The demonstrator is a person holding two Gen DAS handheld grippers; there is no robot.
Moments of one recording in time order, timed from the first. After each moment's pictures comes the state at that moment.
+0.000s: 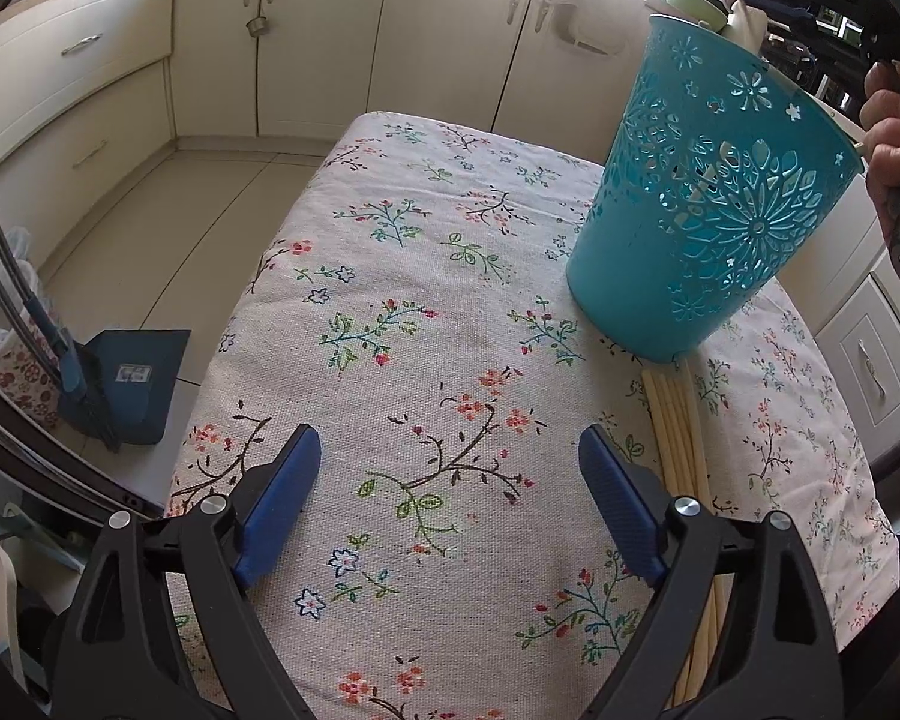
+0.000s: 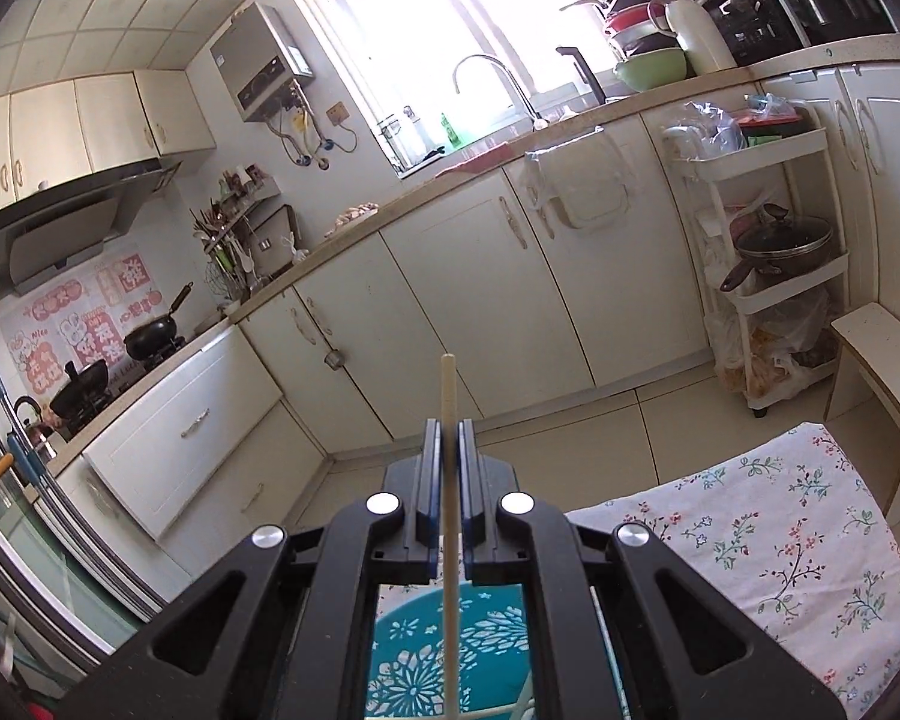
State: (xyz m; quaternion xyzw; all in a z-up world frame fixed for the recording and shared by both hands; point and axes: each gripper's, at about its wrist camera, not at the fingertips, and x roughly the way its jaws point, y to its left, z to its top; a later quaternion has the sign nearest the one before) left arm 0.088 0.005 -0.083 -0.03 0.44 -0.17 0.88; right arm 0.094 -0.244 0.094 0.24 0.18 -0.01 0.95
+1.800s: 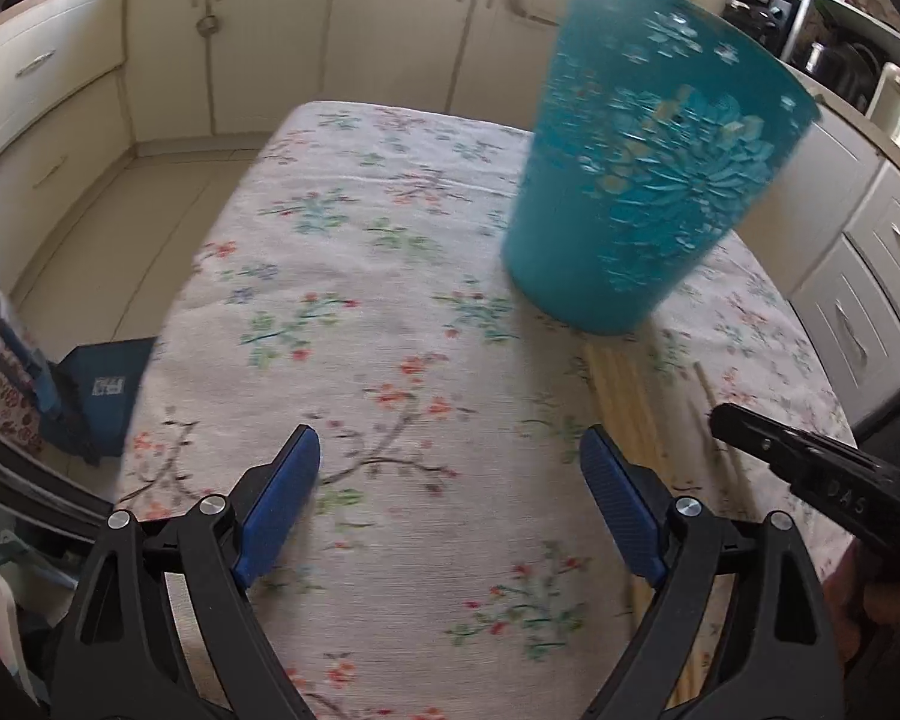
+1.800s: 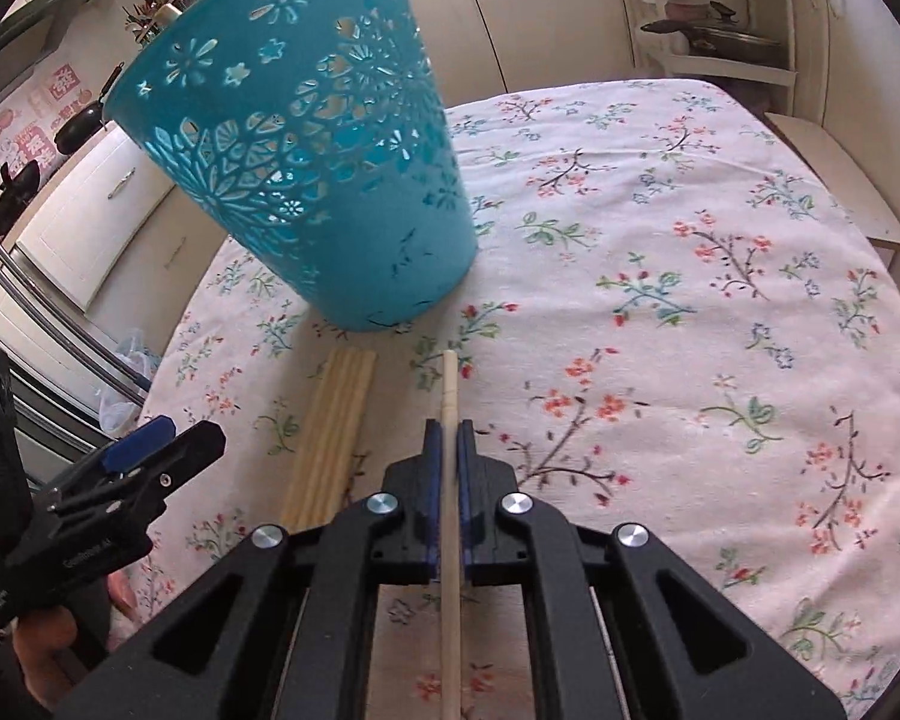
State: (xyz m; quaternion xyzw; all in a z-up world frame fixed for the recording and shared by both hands) left arm 0.083 -0.026 -0.081 0.01 0.45 -0.23 0.86; right arm -0.020 -0.220 -0.065 0.19 0.45 -0.03 0.87
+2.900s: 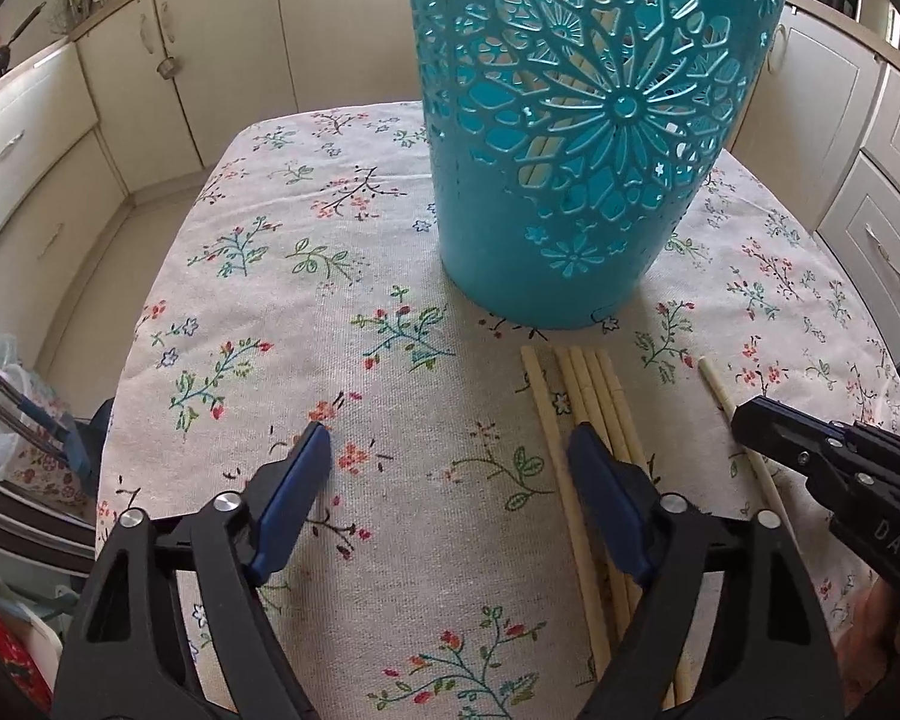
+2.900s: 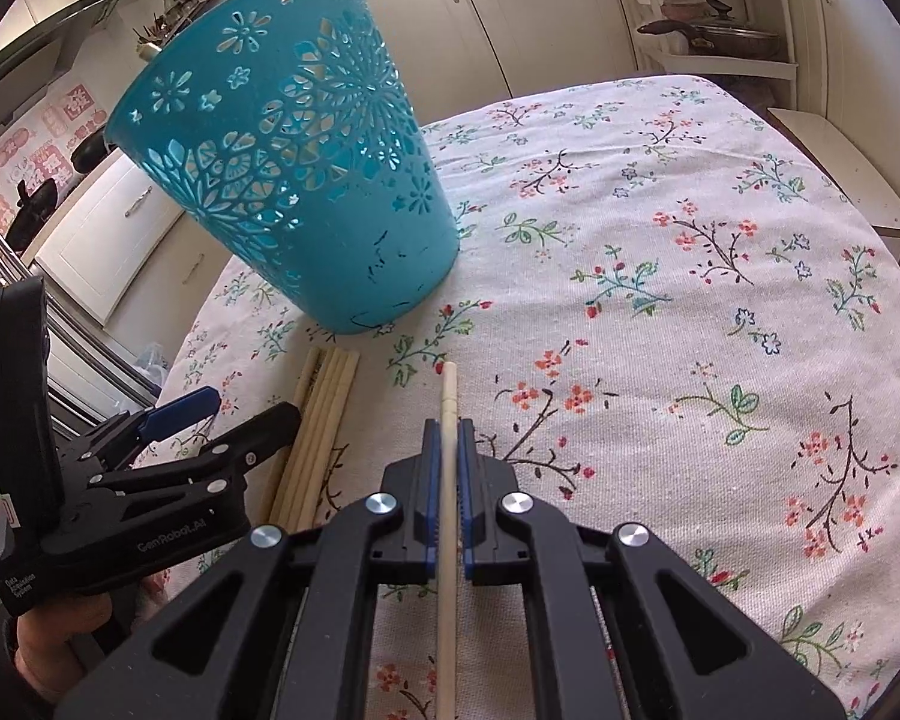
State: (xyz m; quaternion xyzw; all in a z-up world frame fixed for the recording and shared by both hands) left arm 0.089 -0.081 -0.090 0.11 0.45 -0.21 0.86; right arm -0.033 -0.236 -0.069 0.22 0.43 -0.01 0.88
